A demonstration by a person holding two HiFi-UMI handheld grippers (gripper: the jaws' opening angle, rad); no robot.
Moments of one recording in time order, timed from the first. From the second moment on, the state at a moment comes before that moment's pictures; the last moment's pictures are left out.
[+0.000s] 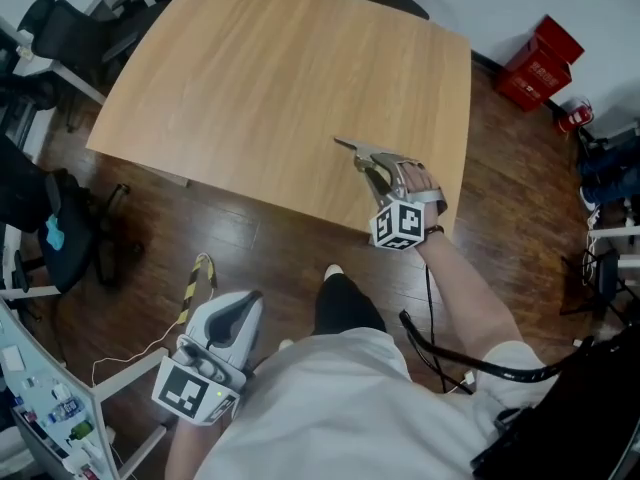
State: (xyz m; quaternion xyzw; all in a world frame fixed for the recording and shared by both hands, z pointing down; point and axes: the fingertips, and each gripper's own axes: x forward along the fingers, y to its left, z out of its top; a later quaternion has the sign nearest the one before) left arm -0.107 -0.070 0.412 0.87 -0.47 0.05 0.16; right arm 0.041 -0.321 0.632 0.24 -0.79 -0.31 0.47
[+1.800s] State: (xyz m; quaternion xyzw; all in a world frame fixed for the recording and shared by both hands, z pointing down) left arm 0.056 0.262 0.360 0.96 -0.28 0.06 0.06; right arm 0.201 0.297 0.397 0.46 -0.85 -0.09 0.24
